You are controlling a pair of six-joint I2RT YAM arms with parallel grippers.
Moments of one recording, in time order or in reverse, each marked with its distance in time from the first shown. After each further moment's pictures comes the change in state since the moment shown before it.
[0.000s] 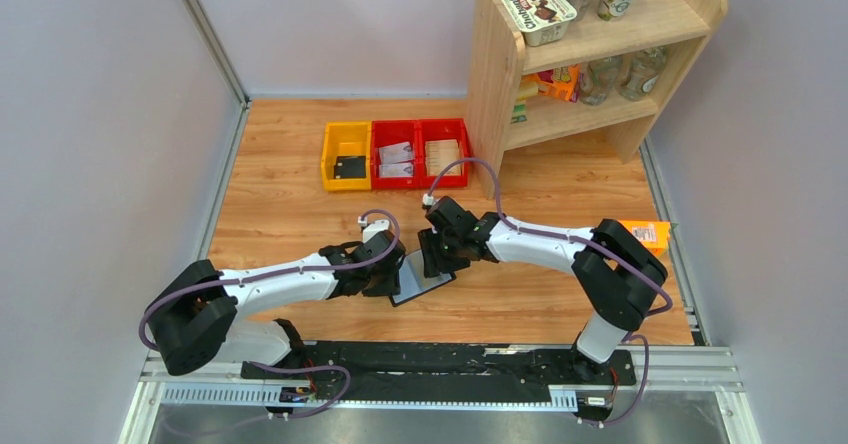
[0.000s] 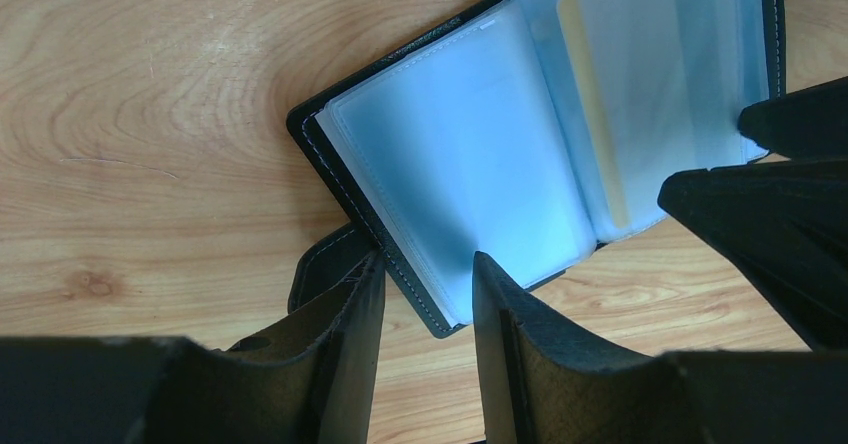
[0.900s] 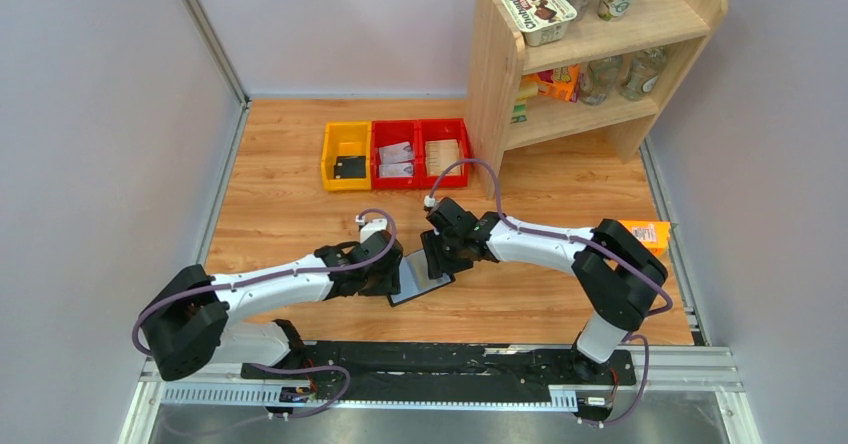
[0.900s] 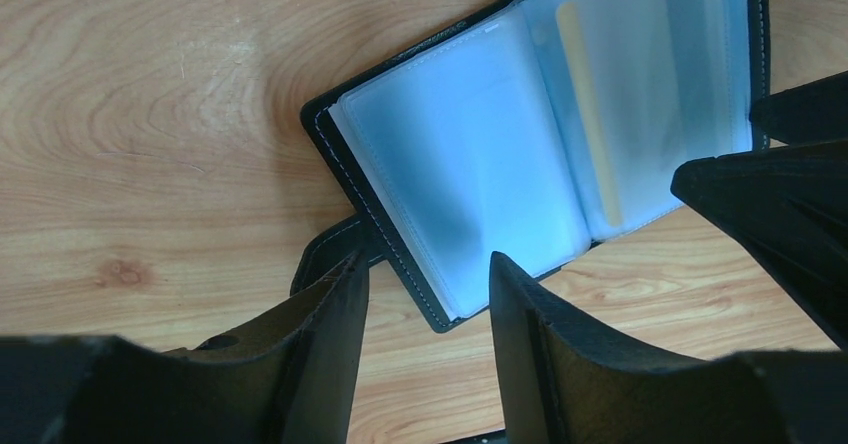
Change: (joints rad) left arm 0.000 -0.042 0.002 -0.029 -0.021 0.017; right arm -0.002 -0.003 0.000 -0.044 0.039 -0.011
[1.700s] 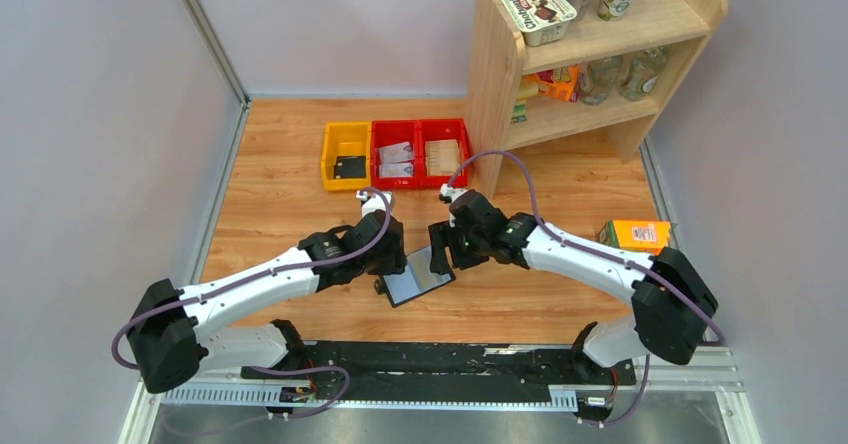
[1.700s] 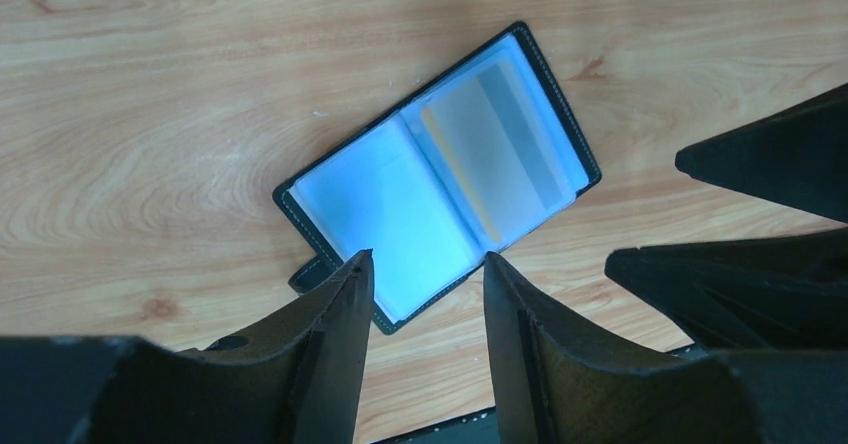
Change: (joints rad) left arm 0.000 -0.093 0.184 -0.092 -0.060 0.111; right arm -0.038 -0.293 -0.081 -0.023 -0.047 -0.029
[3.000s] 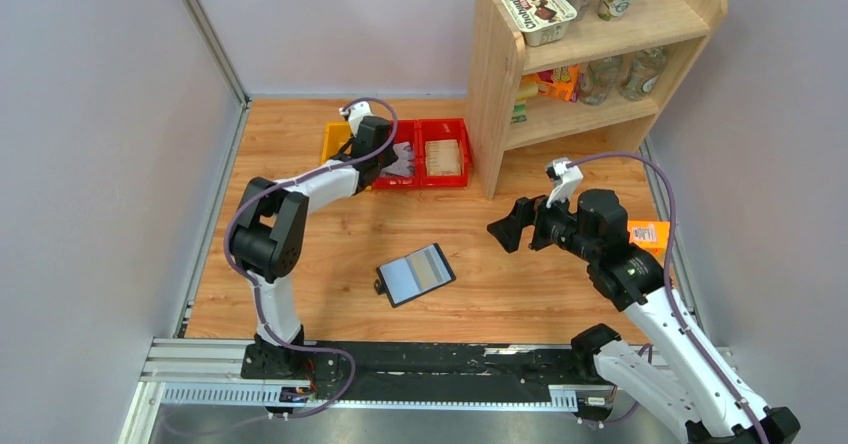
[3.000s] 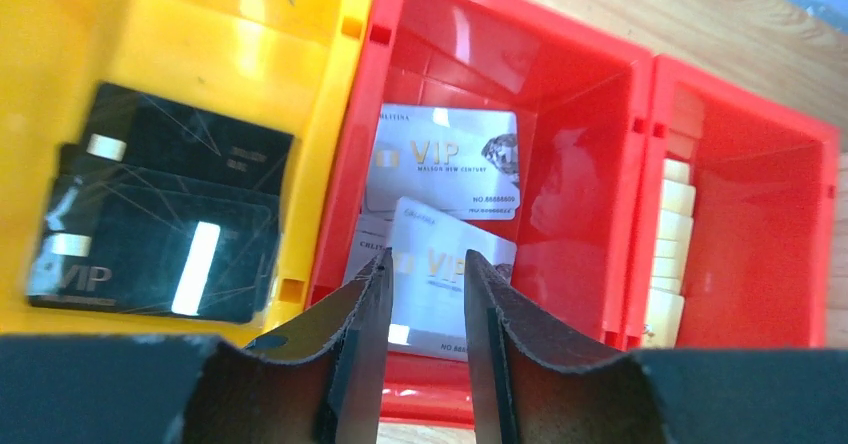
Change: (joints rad) left arm 0.497 0.772 0.470 0.586 -0.069 0.124; right arm -0.402 -0.658 -0.159 0.024 -0.151 -0.193
